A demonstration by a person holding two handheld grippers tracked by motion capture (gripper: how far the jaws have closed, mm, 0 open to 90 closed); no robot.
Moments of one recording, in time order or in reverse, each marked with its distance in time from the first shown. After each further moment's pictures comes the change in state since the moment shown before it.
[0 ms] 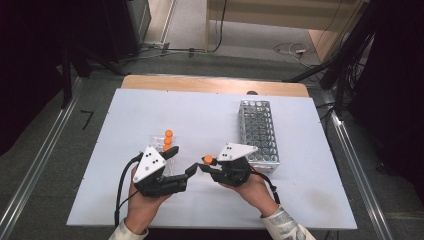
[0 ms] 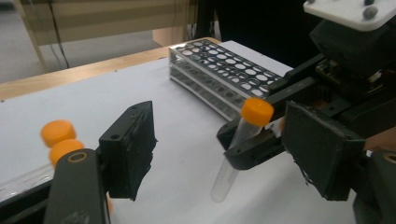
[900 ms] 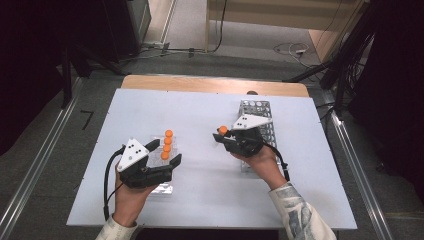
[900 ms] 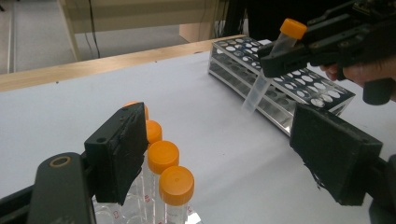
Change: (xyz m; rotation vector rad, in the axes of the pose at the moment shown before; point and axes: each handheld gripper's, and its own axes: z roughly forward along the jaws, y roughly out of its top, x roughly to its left) left arm 0.039 -0.002 -0.014 0.008 0.111 -0.061; right arm -0.060 0.028 -0.015 -0.031 -0.129 0.042
